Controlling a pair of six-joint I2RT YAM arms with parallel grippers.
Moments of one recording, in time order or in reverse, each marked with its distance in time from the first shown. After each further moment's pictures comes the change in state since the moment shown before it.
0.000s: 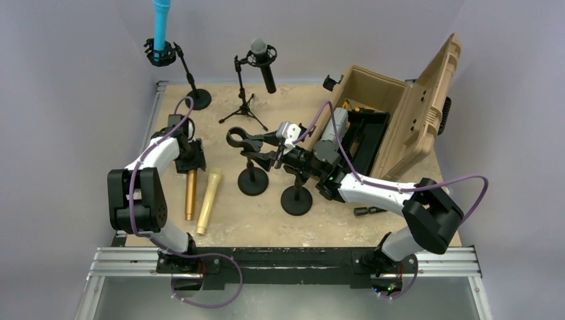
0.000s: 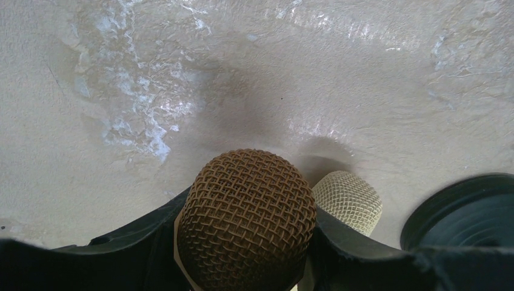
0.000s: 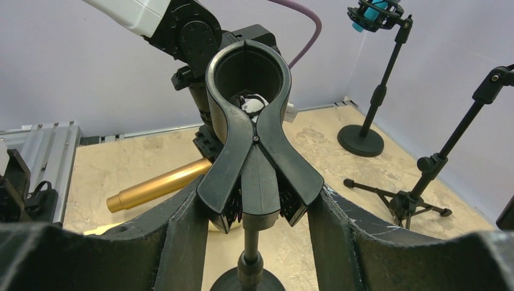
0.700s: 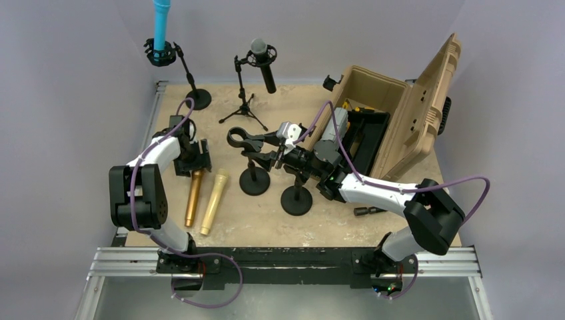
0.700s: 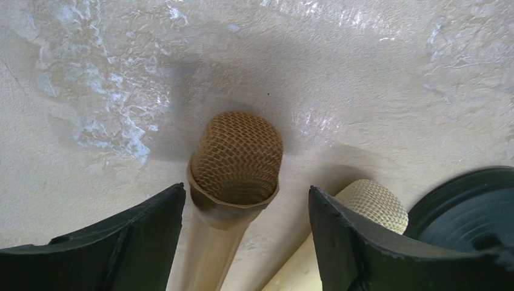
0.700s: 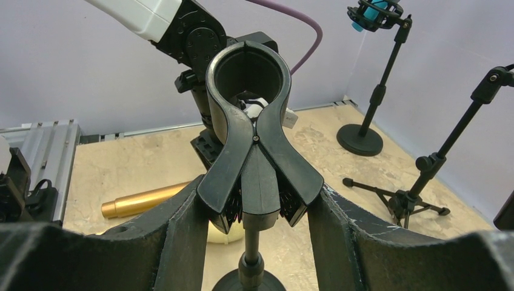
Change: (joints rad) left arm 0.000 0.030 0.001 -0.005 0.045 -0.012; right arm 0.000 -0.011 -0.002 -0.011 -0.002 -0.004
